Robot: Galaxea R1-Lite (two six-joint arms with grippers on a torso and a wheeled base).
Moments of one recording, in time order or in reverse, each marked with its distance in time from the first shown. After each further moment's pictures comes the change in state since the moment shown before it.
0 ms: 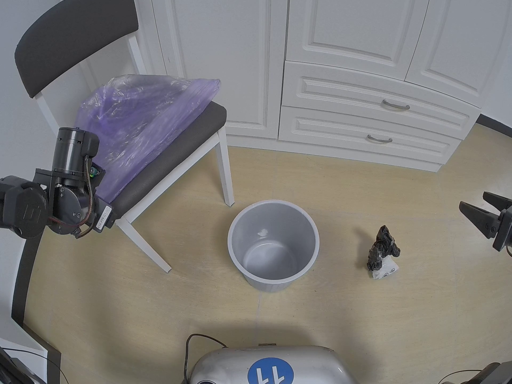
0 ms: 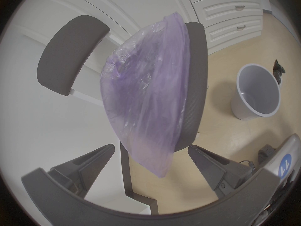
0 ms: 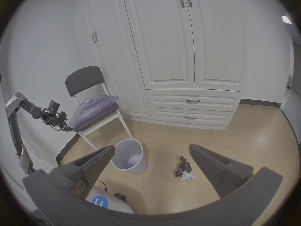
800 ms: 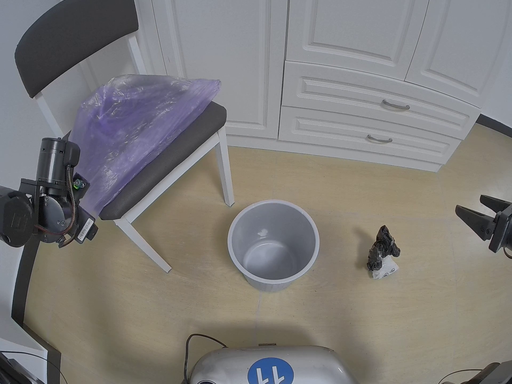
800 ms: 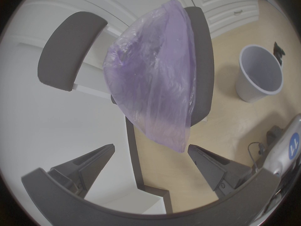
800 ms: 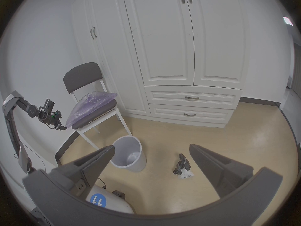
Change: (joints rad) left arm 0.086 -0.054 0.080 0.002 0.001 0.116; right arm -0.007 0.028 0.005 0.000 -0.001 -0.013
